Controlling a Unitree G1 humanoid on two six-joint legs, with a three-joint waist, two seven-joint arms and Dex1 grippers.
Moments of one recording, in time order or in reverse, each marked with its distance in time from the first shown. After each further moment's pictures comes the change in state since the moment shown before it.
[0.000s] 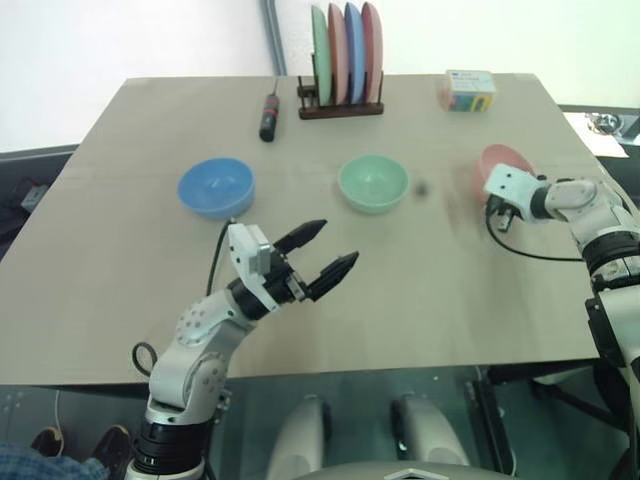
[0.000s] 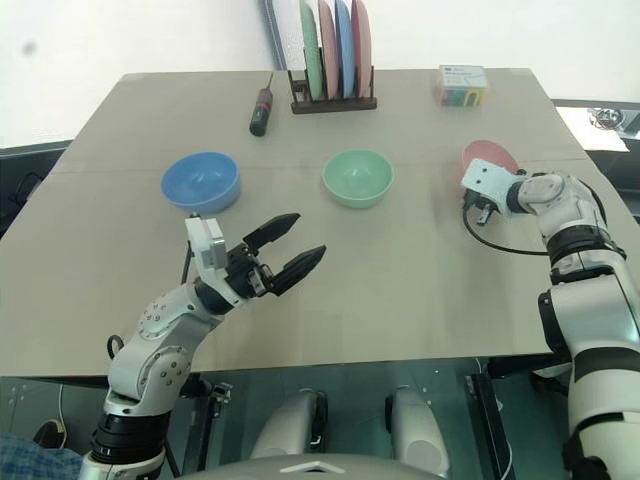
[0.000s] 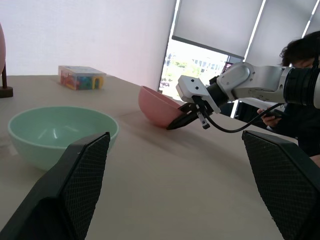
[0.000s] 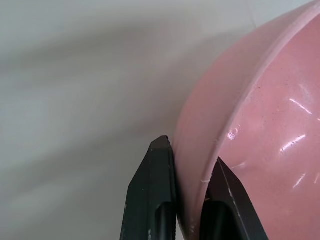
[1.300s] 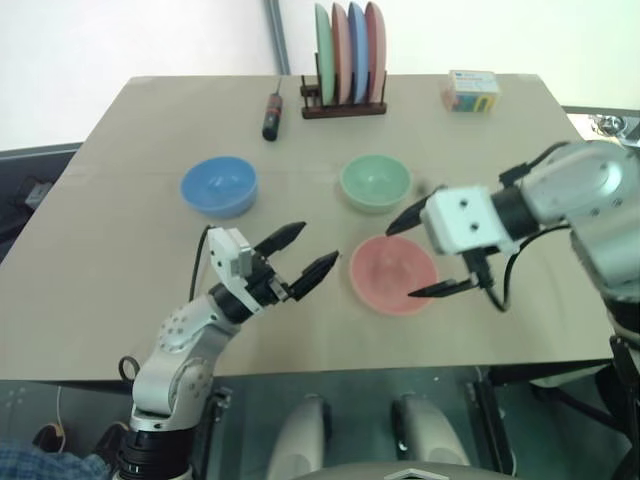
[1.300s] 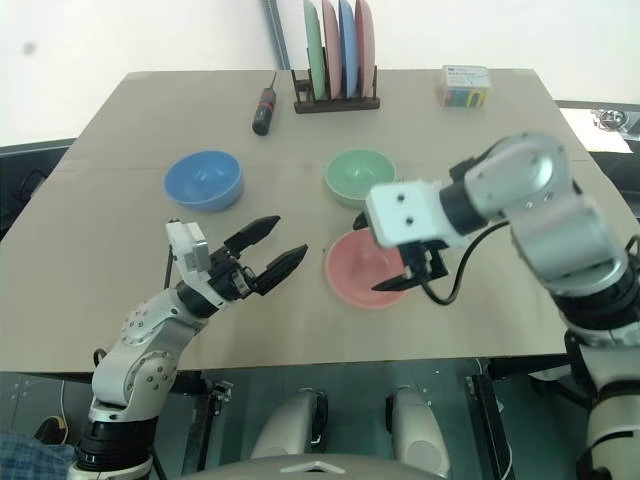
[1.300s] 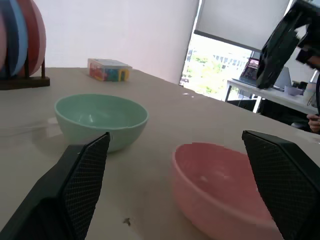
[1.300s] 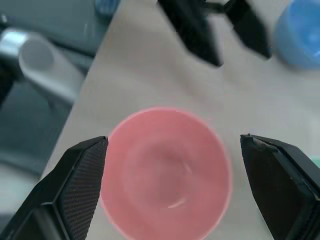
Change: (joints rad) left arm 0.050 0.017 0.089 0.017 -0.014 -0.021 0.026; right arm 0.063 -0.048 -0.048 -1.400 0.487 0.910 0.555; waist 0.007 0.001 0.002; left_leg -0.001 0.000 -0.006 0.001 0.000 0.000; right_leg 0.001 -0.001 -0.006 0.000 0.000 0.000
